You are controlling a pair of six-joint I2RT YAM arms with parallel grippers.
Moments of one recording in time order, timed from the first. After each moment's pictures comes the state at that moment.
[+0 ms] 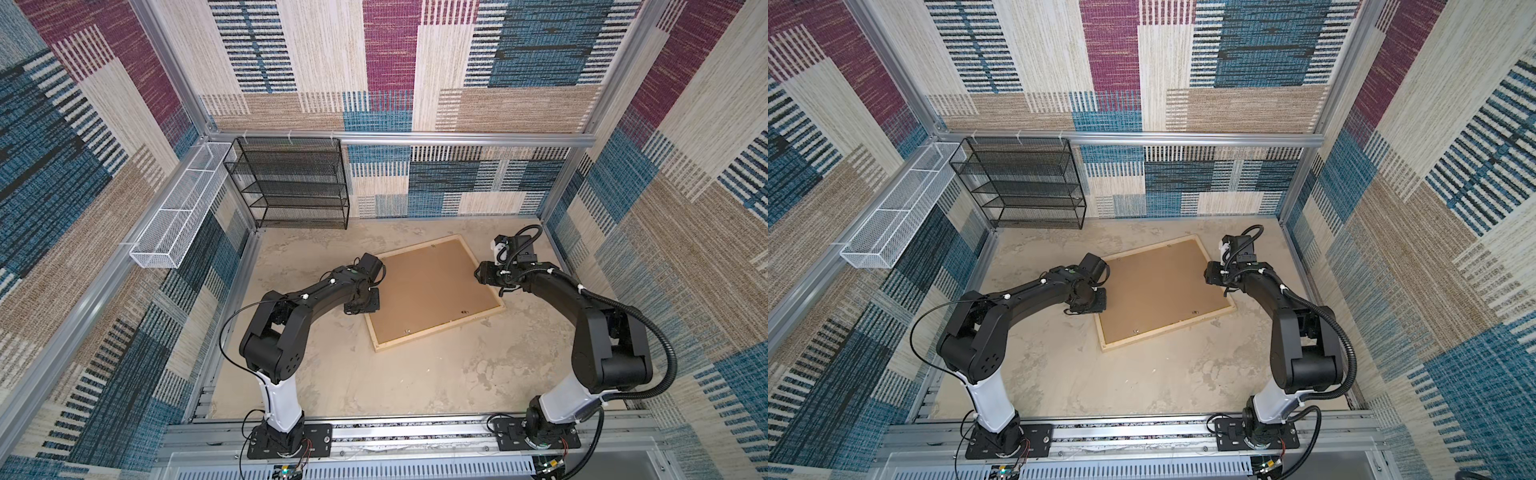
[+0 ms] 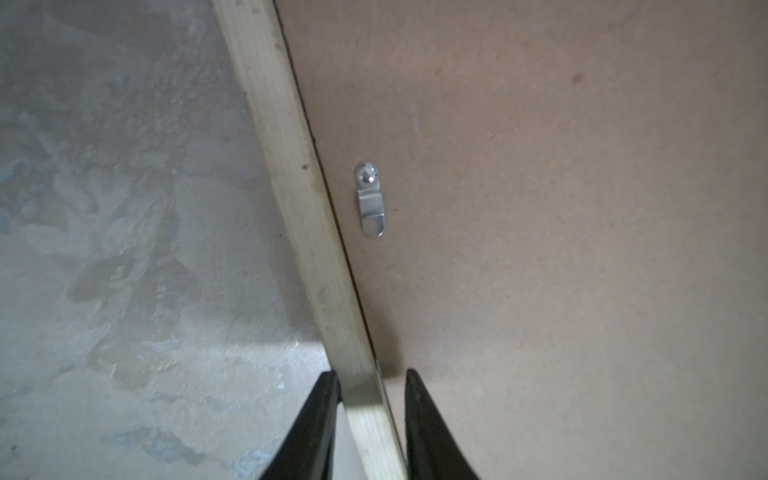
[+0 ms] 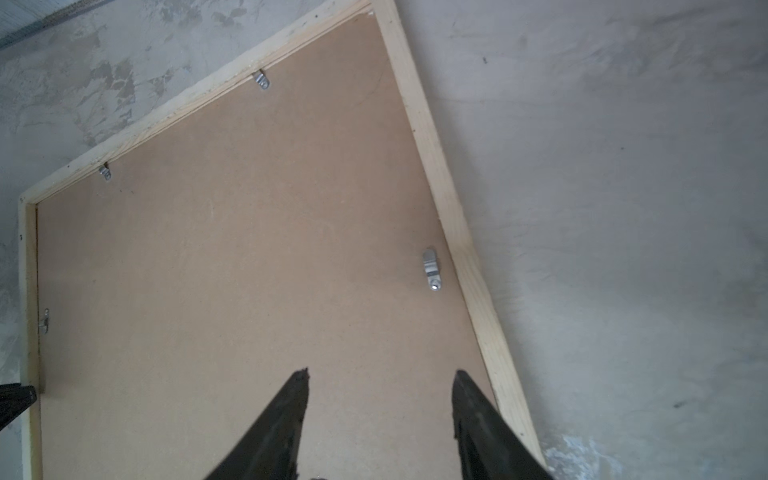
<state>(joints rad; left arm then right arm) -0.51 1.85 1.24 -0.67 -0.07 -0.53 0.07 1.64 1.08 -0.38 -0.23 0.20</state>
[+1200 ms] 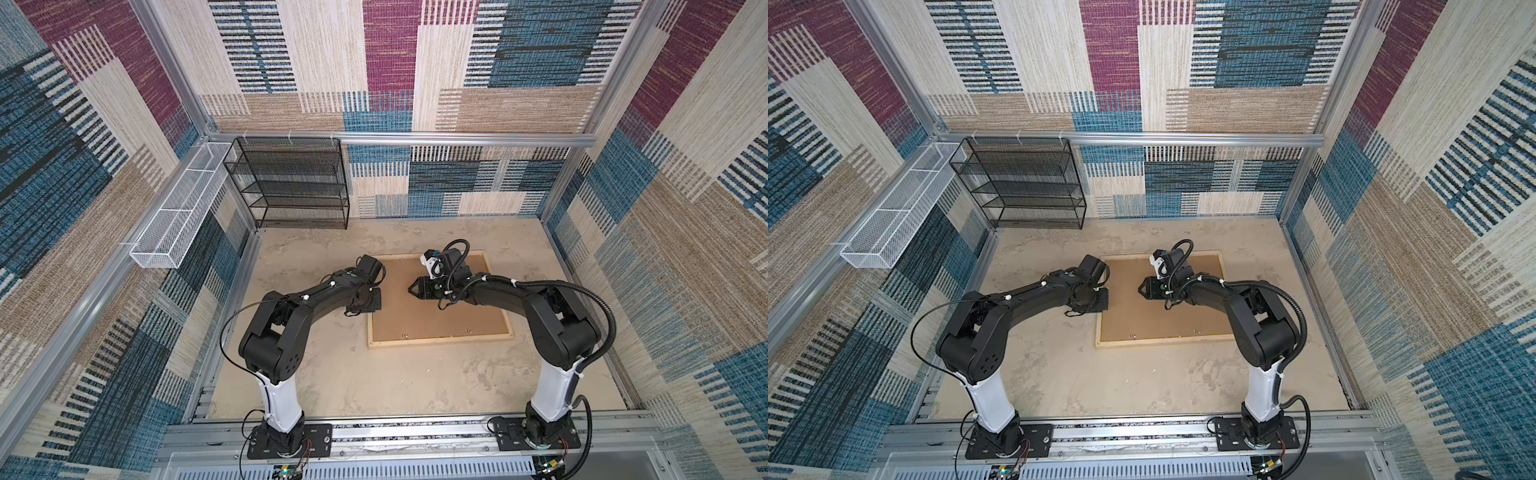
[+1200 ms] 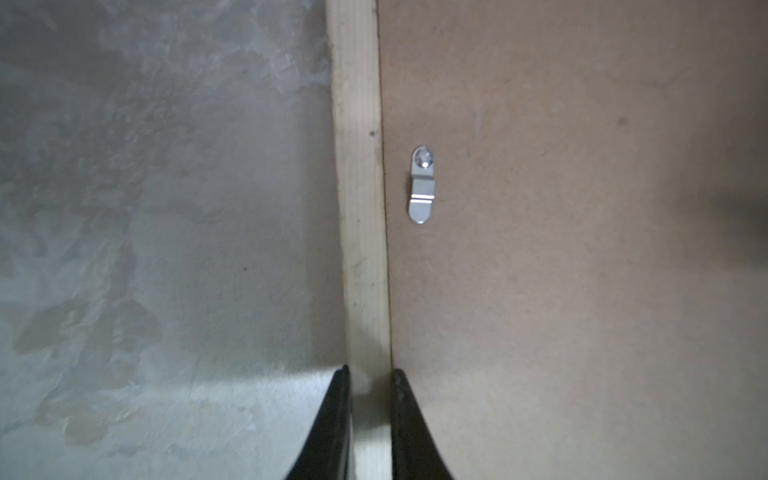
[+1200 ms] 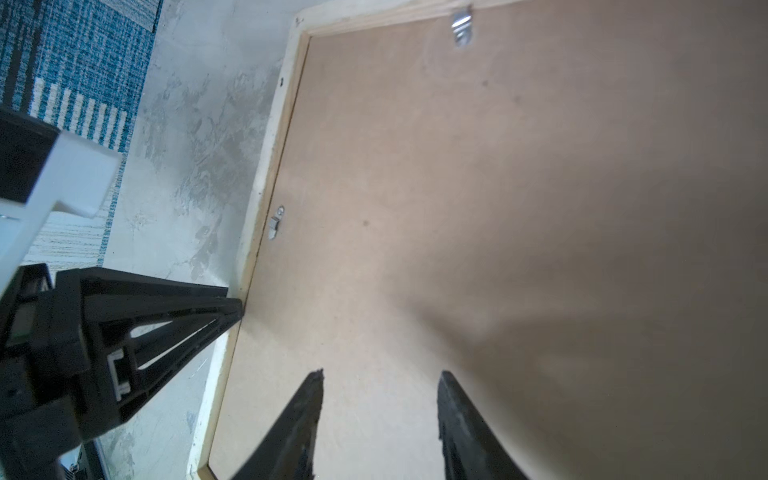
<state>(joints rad) -0.50 1.85 1.19 -0.55 -0.05 -0.49 0.48 1.90 1.13 -0.05 -0.40 0.45</state>
